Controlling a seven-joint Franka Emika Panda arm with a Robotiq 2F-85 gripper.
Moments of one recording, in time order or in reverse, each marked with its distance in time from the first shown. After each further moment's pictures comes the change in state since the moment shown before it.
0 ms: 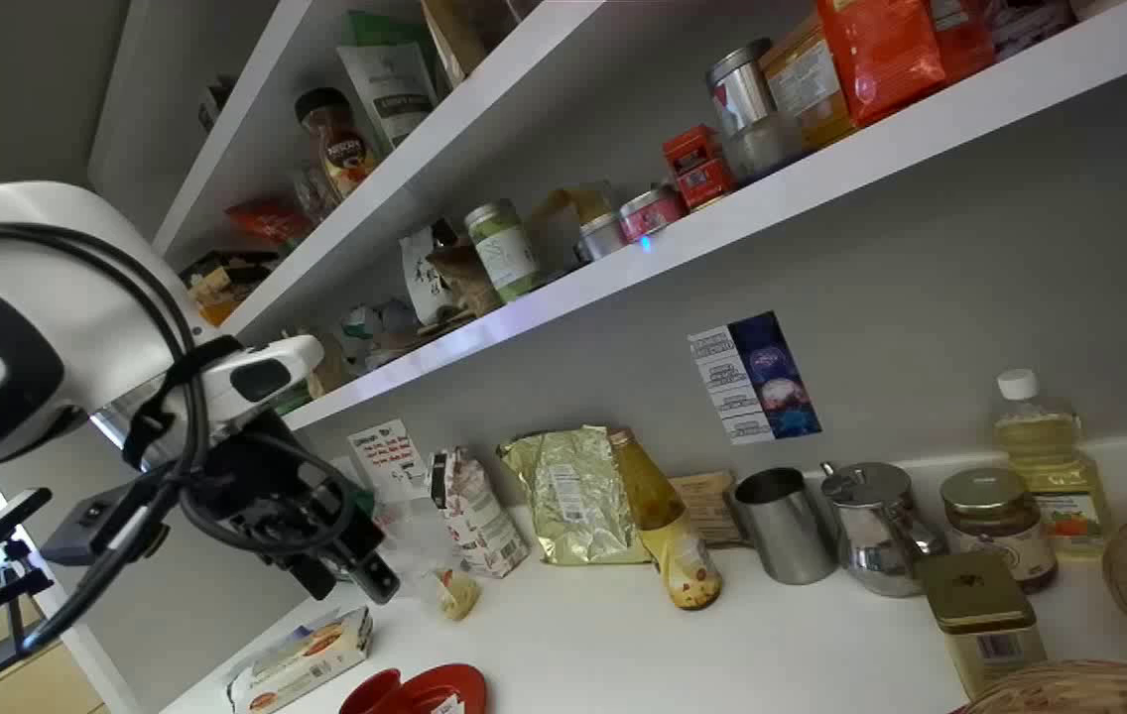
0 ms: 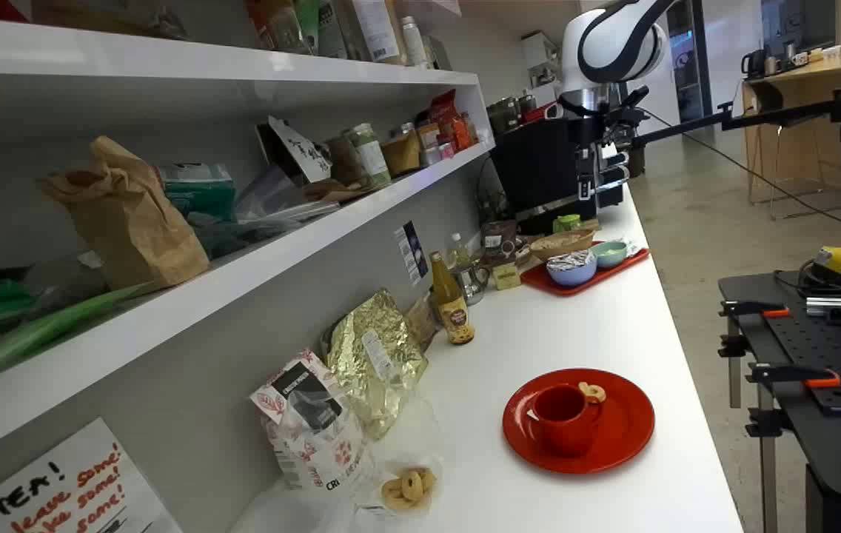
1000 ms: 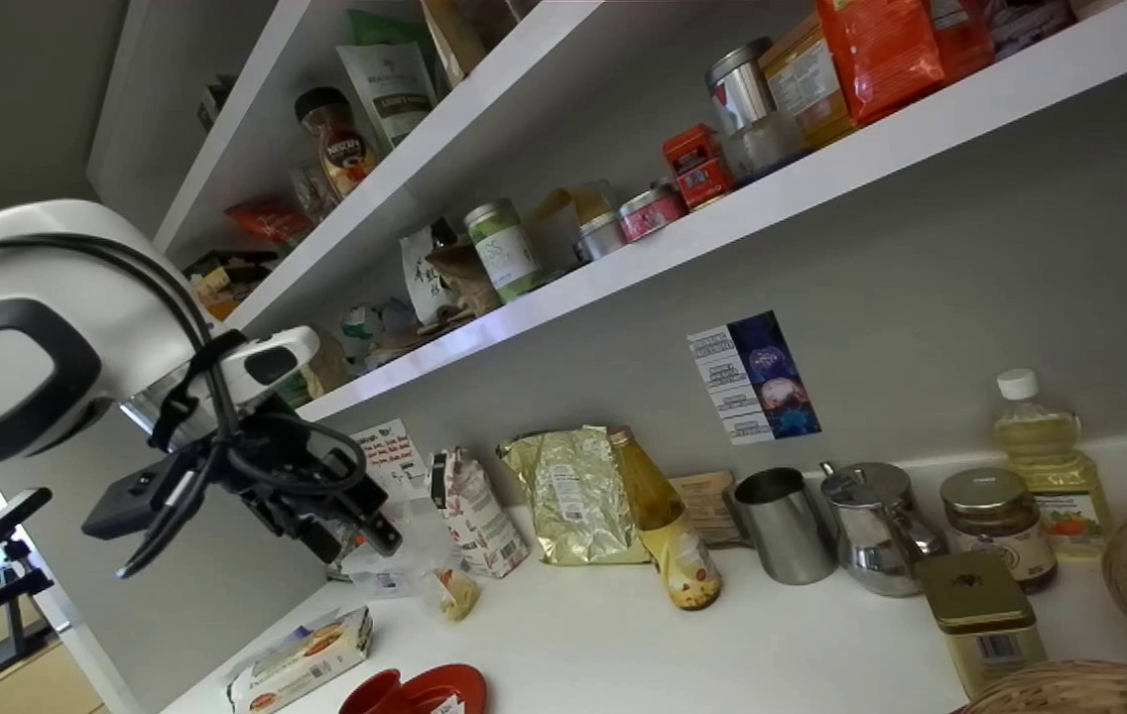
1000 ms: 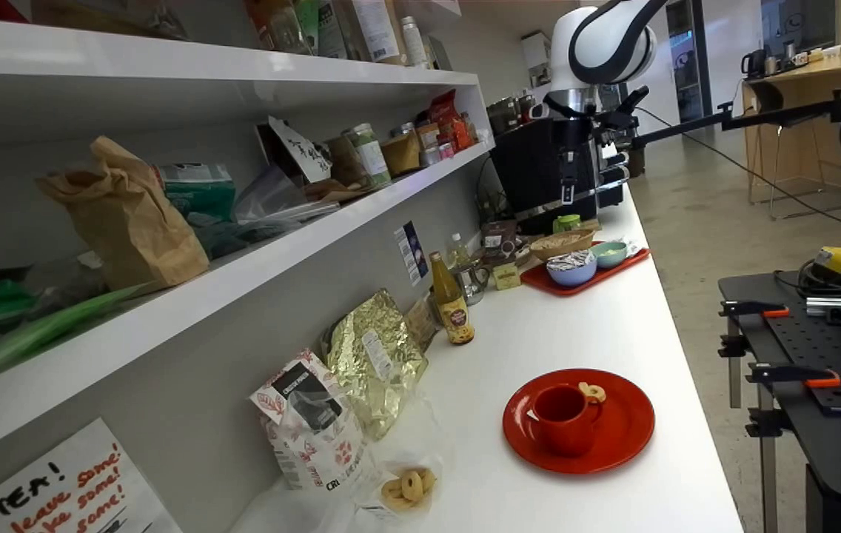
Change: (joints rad) arm 0.020 0.014 0.092 0.003 0.054 0.070 0.007
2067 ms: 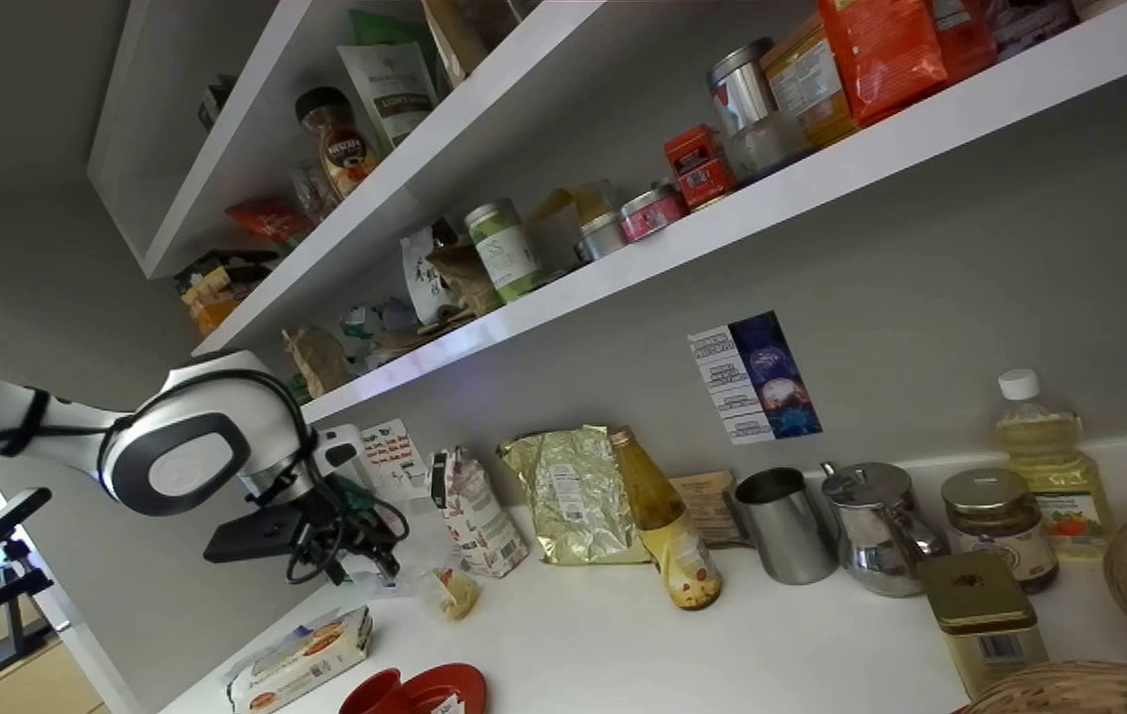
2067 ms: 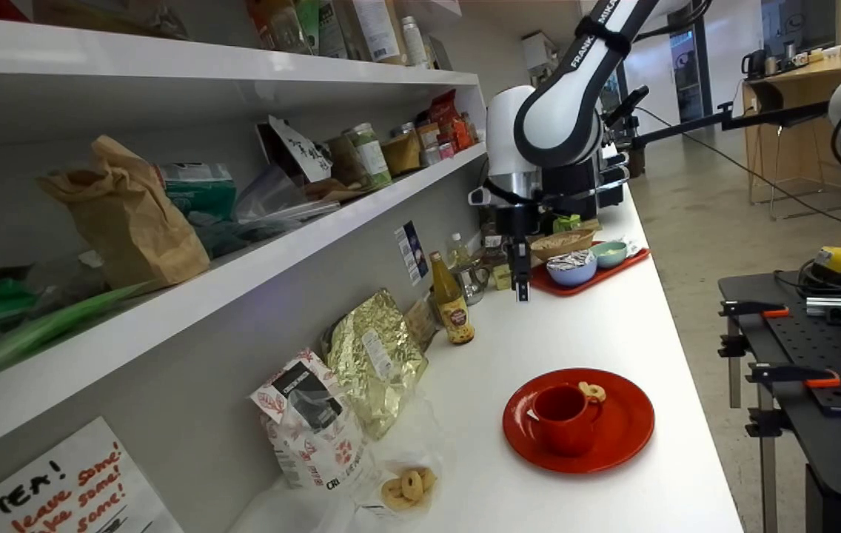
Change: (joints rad) arm 0.179 0.381 0.282 0.135 0.264 0.175 0.068
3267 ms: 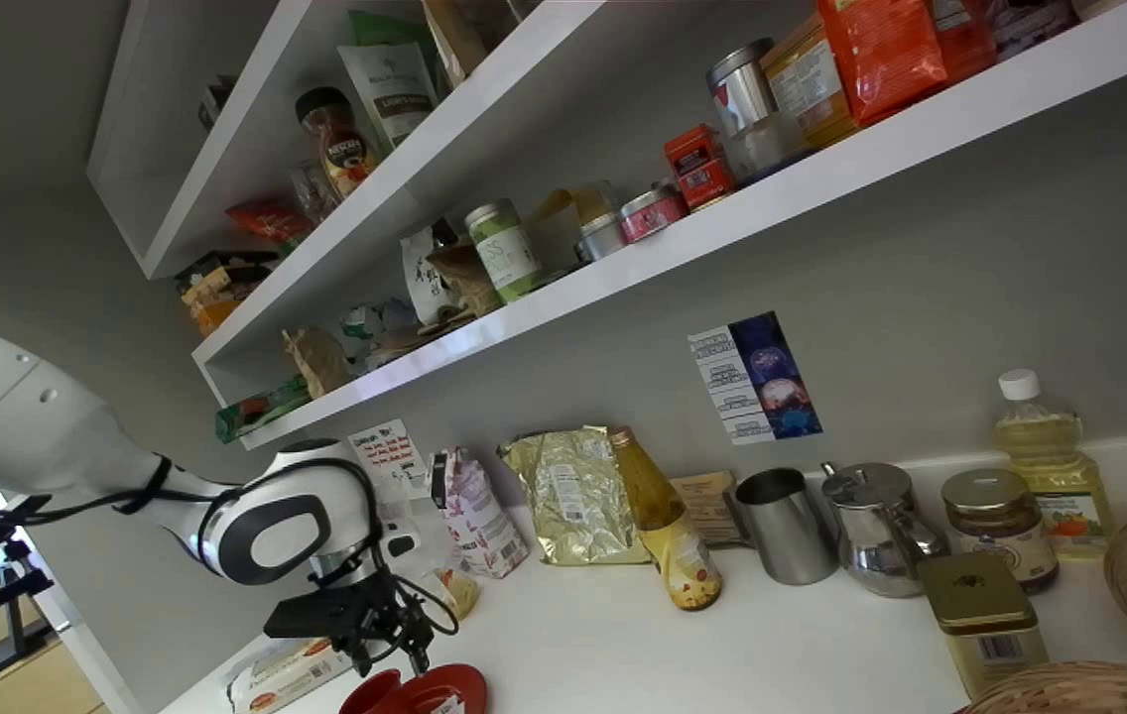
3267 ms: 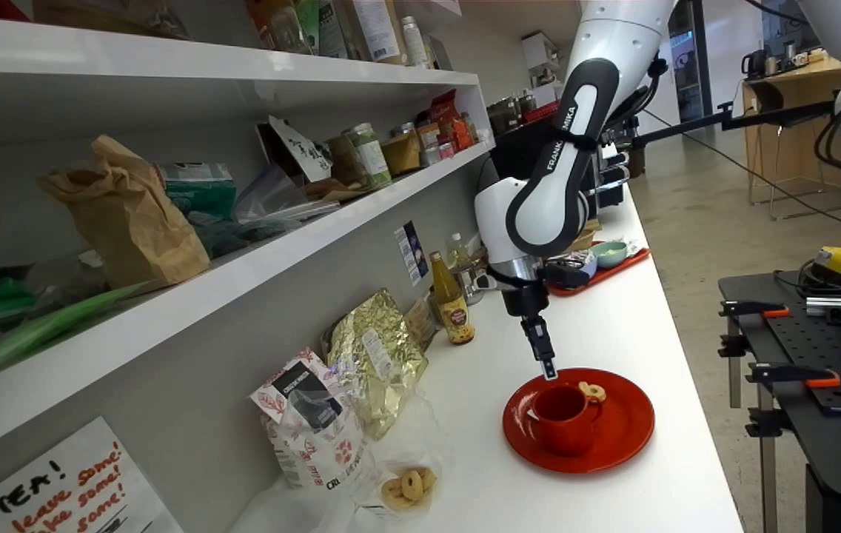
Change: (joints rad) arm -0.086 0.346 0.132 0.123 -0.060 0.000 0.006
